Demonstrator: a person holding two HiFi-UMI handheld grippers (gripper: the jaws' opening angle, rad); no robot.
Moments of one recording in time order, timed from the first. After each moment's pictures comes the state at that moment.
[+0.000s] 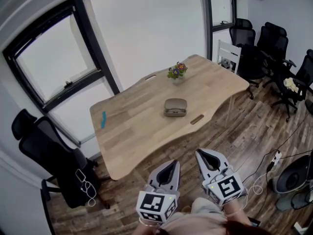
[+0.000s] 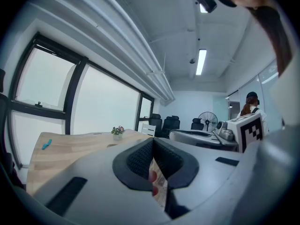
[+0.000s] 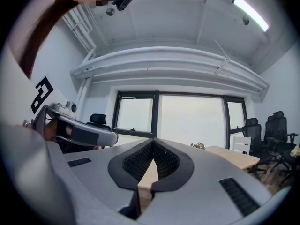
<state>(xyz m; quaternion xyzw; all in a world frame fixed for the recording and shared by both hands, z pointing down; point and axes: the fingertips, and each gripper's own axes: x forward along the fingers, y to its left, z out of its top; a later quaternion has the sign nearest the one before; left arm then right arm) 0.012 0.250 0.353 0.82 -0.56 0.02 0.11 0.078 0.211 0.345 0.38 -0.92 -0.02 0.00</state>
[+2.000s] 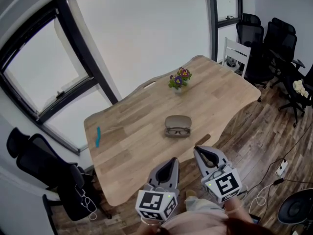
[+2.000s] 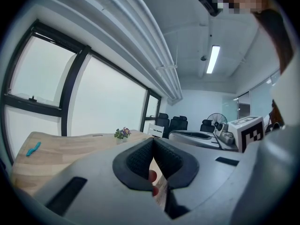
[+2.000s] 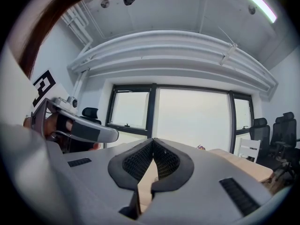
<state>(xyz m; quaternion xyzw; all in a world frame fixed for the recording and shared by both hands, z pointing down) -0.021 0.049 0.364 0.81 -0.58 0.01 0.13 0.040 0.010 0.360 0.36 -0.93 -0.02 0.02</state>
